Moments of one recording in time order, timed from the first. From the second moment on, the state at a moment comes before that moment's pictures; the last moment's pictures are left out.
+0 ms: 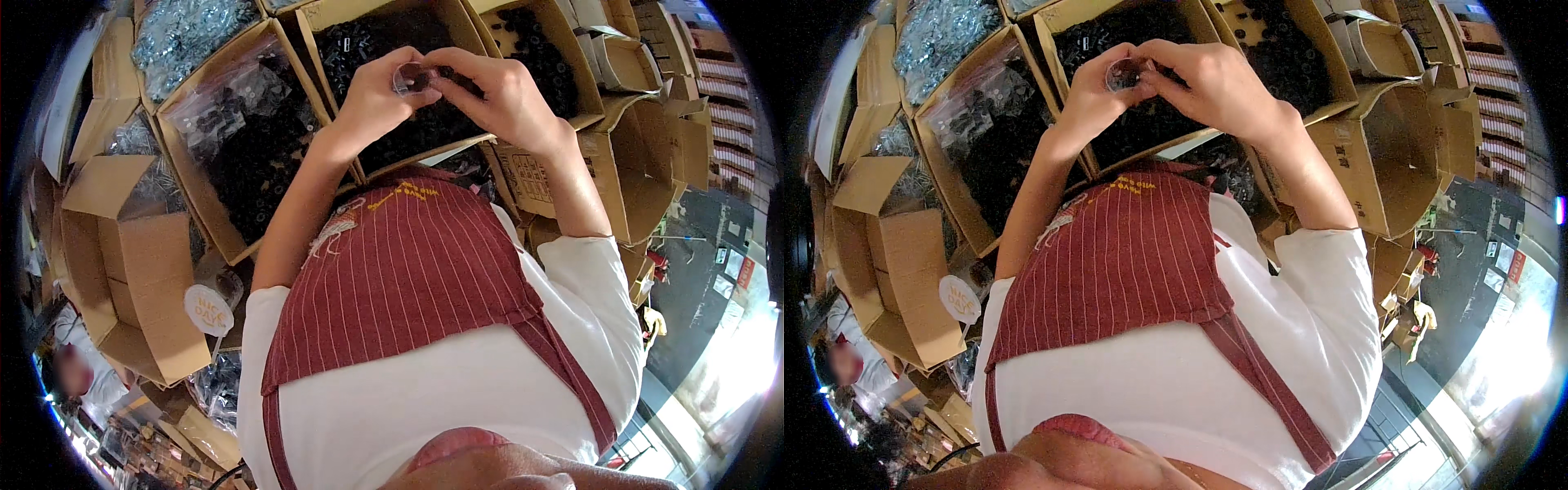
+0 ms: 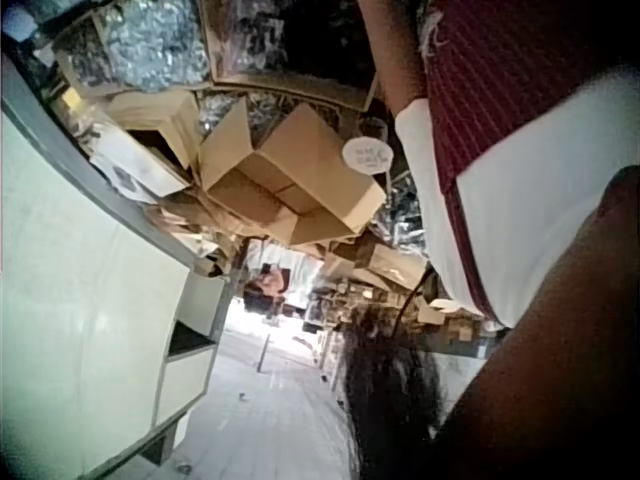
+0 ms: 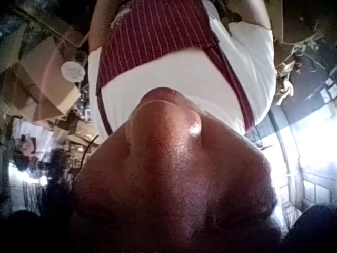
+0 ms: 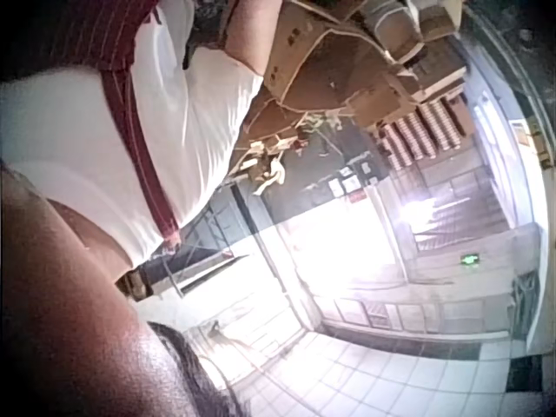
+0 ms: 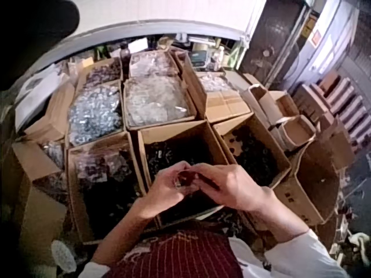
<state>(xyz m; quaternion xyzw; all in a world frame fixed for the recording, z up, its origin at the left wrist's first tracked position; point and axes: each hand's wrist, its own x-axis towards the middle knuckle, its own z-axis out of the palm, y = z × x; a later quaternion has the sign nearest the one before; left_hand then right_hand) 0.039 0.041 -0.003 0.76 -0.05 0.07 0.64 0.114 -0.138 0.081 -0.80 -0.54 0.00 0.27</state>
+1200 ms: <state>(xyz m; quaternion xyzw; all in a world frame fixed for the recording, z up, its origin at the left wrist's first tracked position) 0.035 0.032 -0.008 0.72 -0.11 0.09 0.68 0.112 -0.123 0.119 -0.79 -0.50 0.23 0.27</state>
